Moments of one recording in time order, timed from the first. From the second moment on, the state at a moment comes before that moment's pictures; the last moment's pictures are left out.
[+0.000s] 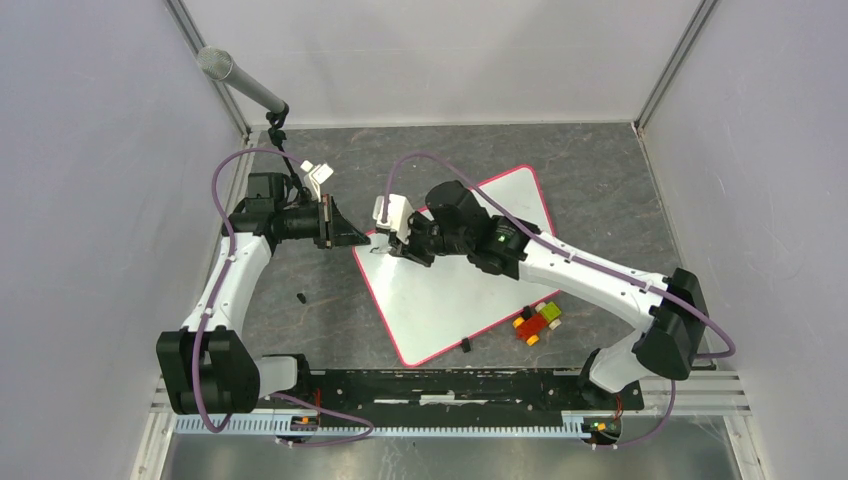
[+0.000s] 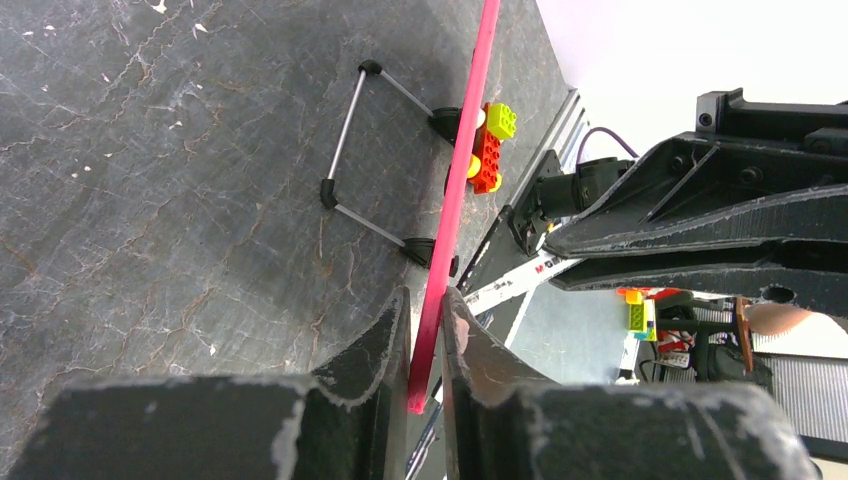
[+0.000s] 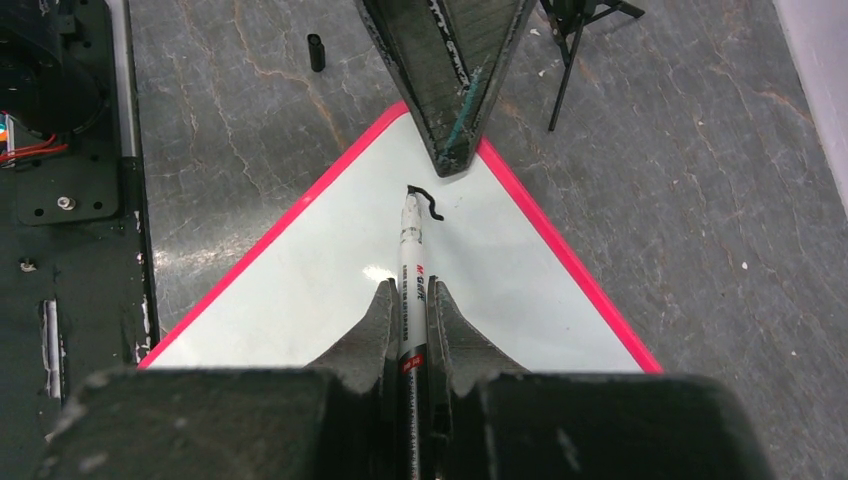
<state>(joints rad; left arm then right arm) 0.02 1.25 0.99 -0.65 1.10 -0.06 0.99 1.51 1.34 -0.31 -0.25 -0.35</state>
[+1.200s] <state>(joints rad) 0.02 1.25 0.99 -0.65 1.10 -0.05 1.01 1.46 1.24 -0.36 -0.25 -0.43</state>
